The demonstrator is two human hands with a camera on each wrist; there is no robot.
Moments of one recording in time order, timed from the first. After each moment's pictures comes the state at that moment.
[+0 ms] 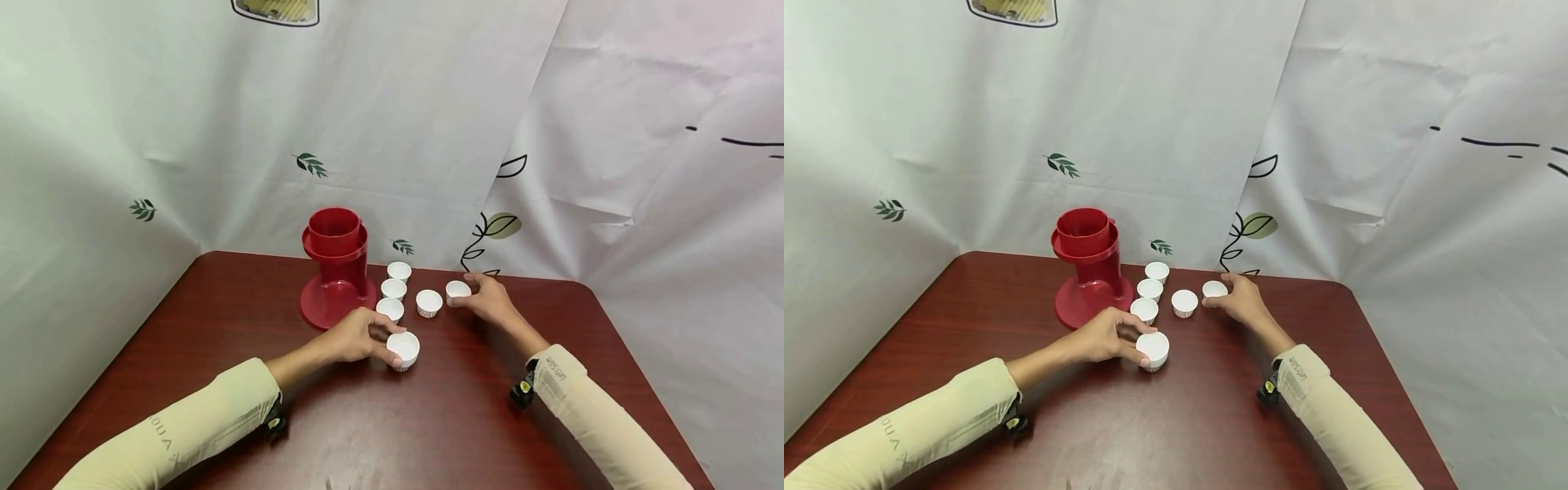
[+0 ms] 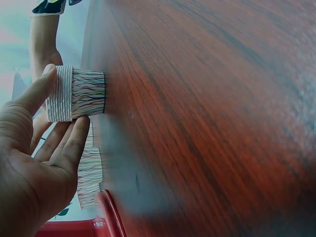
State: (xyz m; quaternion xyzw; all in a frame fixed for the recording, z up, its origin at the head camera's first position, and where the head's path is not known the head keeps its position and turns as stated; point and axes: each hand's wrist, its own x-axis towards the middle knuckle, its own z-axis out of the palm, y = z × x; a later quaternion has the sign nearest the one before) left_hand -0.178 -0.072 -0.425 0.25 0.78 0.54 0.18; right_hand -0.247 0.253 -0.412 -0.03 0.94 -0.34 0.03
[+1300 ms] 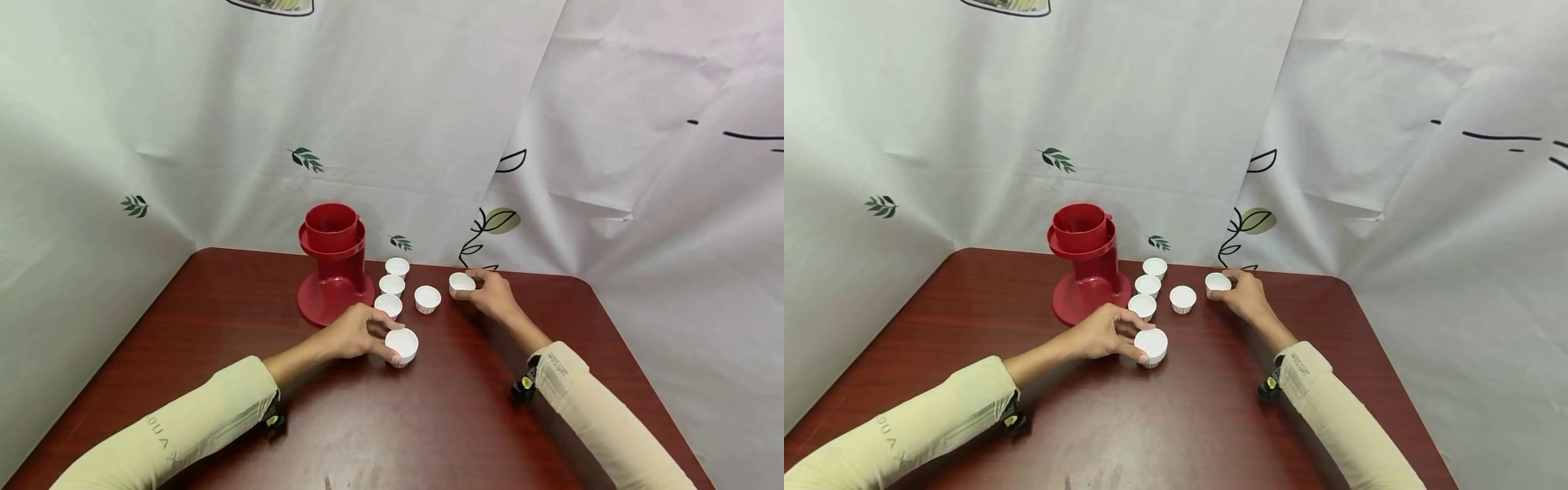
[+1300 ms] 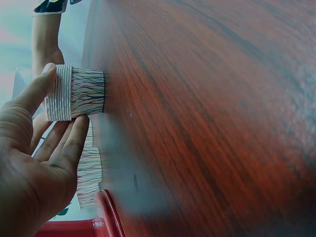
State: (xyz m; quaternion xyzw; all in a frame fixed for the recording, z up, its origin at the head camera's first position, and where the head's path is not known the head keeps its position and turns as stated) left_hand -0.180 -0.071 -0.427 0.24 0.77 0.55 0.18; right_hand -0.249 0.259 -0.414 -0.02 0.93 -0.36 0.00
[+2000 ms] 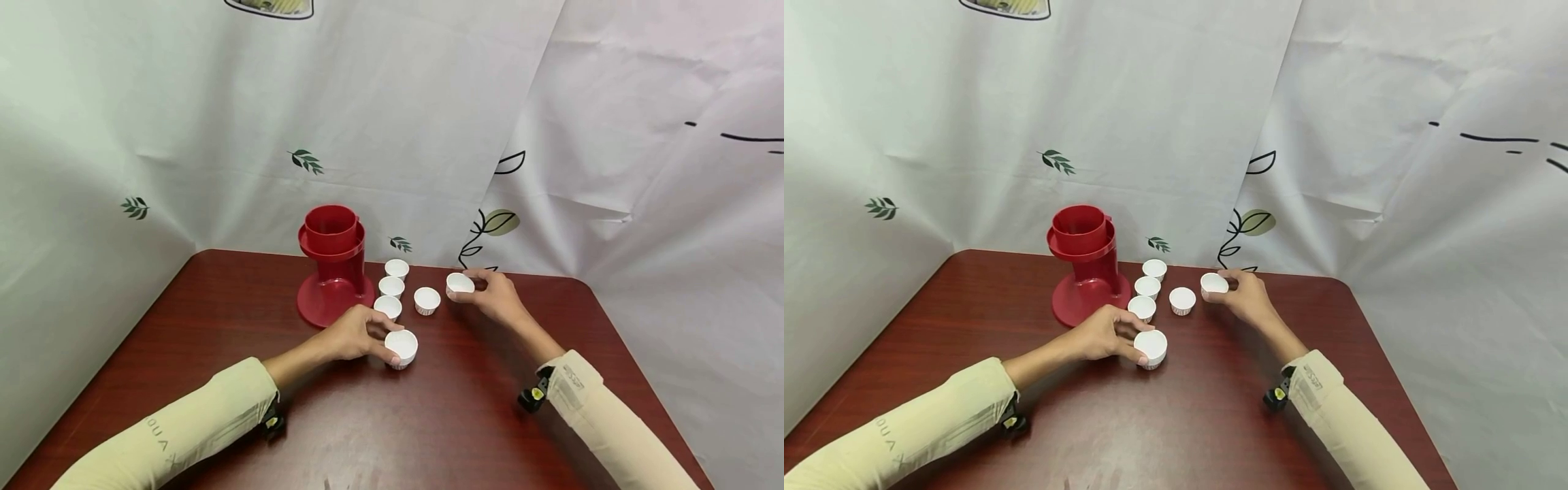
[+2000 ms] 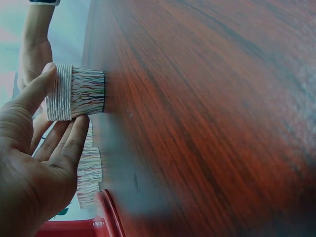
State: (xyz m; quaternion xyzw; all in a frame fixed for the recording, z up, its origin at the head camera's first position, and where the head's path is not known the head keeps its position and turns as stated) left_hand -0.180 -0.071 -0.426 0.24 0.78 0.55 0.18; right_hand -0.231 0.260 -0.393 -0.06 0.92 -0.39 -0.01
